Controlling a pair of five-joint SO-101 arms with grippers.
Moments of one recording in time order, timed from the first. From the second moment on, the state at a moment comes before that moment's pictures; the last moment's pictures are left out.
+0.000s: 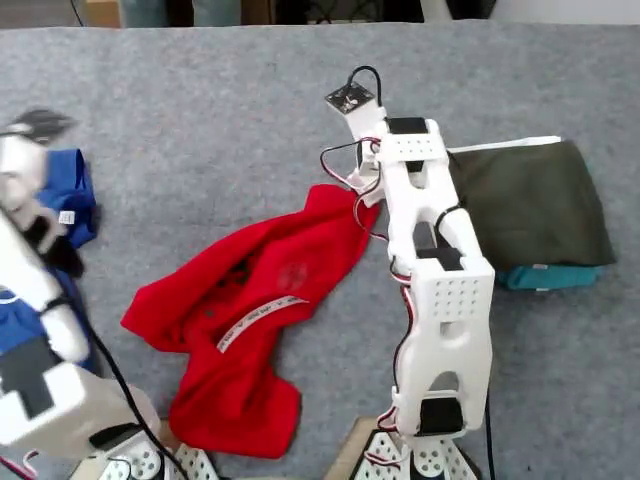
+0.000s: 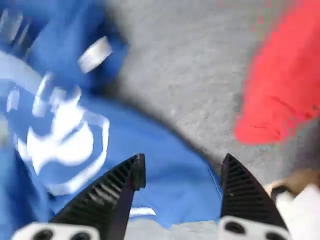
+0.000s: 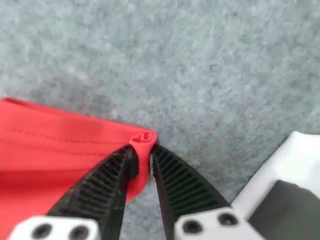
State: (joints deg) left arm -32.5 -3.0 -5.0 100.2 -64.6; right arm -4.2 43.4 -21.8 67.1 30.0
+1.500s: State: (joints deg) left arm -14.3 -9.4 18.7 95.1 -69.1; right arm -4.3 44.0 -21.7 64.7 30.0
